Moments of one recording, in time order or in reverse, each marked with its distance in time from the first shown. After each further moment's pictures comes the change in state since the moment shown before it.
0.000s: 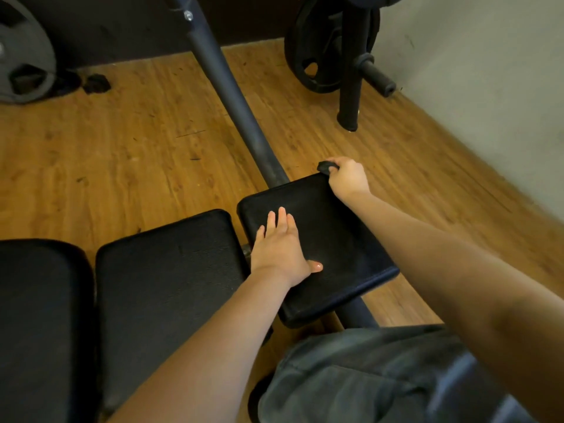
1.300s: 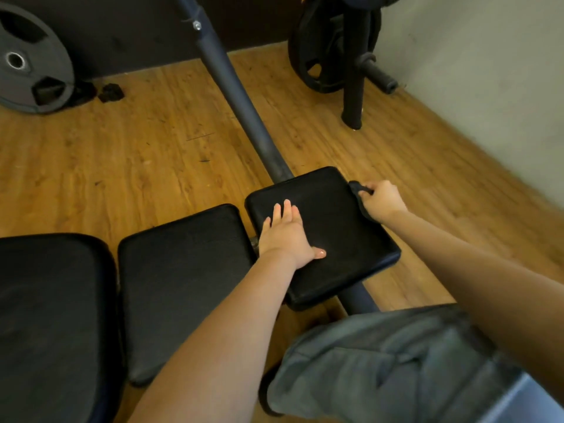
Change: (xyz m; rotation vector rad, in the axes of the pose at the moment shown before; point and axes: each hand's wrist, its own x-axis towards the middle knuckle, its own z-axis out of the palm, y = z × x) left_hand 0.002 0.002 -0.001 -0.022 -0.035 -0.030; right_hand -0.050 0.040 -0.036 -0.134 -0.050 0.119
